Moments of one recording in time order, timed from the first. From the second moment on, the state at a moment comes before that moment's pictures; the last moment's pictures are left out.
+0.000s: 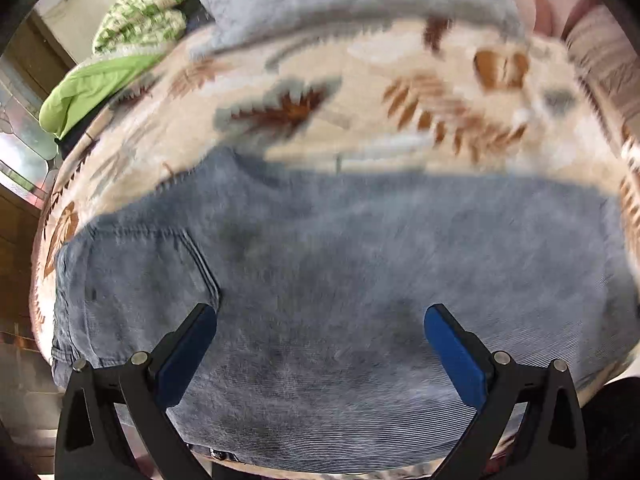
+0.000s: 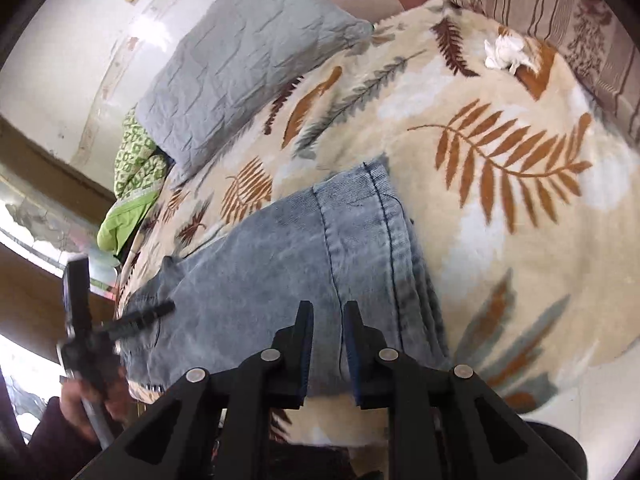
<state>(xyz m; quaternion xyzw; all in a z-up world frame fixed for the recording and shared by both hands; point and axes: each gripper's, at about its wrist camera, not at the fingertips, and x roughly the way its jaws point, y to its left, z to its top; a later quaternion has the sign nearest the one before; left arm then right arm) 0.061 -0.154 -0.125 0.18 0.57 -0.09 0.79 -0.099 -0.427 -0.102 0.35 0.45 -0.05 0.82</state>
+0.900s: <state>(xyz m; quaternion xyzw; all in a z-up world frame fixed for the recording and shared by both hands) -0.031 -0.321 0.082 0.16 0.30 -0.27 0.90 -0.272 -0.423 0.065 0.28 0.25 -0.05 0.93</state>
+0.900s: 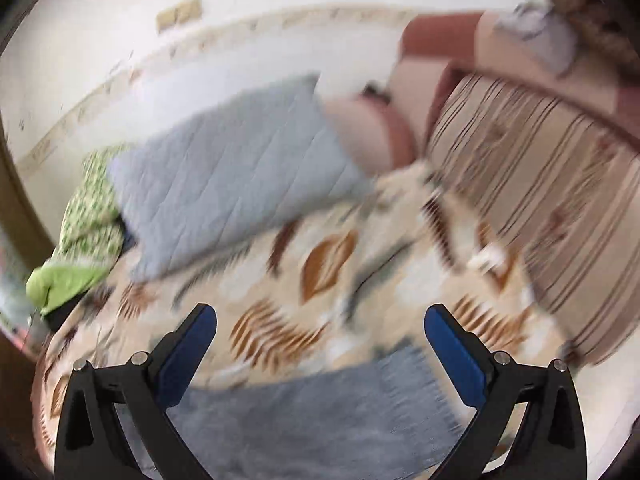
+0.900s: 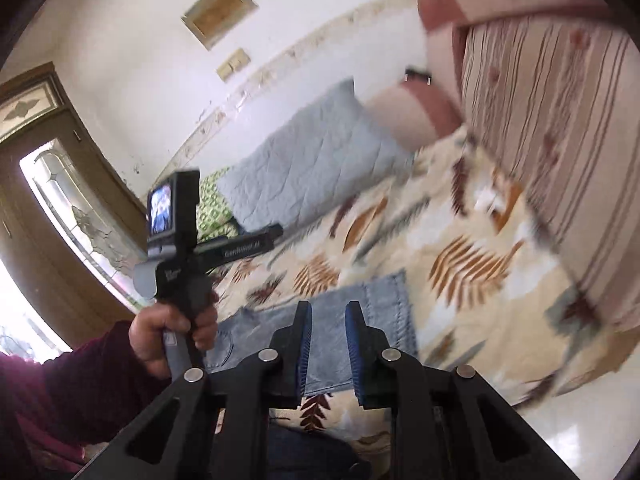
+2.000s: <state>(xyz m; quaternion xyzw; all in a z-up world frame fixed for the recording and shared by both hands) -0.034 -0.237 0.089 0.14 0.27 -0.23 0.93 -0.225 -0.373 0.052 0.26 0.27 0.01 0.93</state>
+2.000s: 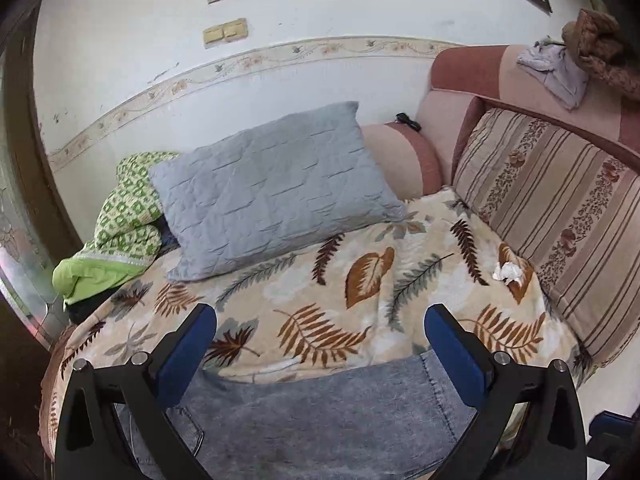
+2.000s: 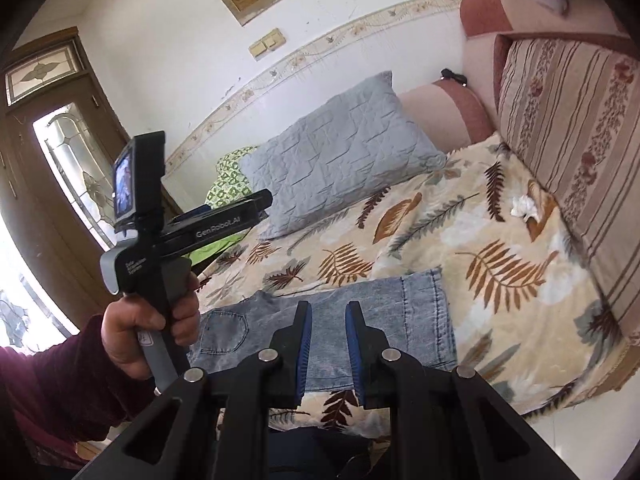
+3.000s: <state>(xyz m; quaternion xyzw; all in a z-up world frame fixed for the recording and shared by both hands) -0.005 -0.068 -0.050 0.12 0.44 -0.18 0.87 -0.162 -0.446 -0.062 0.54 0.32 -0.10 0.77</state>
